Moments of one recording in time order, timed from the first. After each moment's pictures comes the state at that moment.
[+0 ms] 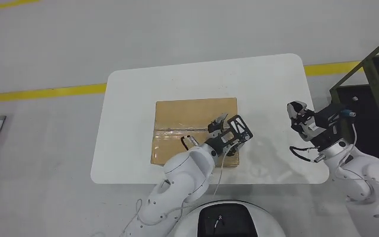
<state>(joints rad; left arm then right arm) 0.93 -1.36 -0.85 -1.85 1.62 -0.34 -0.77 -1.45 -1.15 1.65 -1.86 -1.04 -0.40 0.07</state>
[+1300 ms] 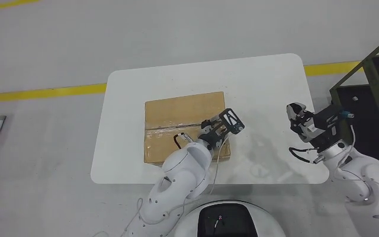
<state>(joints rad) 0.93 -1.39 -0.88 -1.85 1.71 -0.32 -0.90 -1.45 -1.14 1.64 -1.85 -1.05 -0.40 0.06</state>
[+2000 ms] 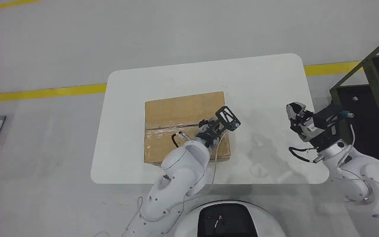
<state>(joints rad) 0.93 -1.41 -0.91 -1.83 1.72 -0.32 -0.92 -1.45 -1.14 1.64 -1.84 -1.04 -0.40 0.06</state>
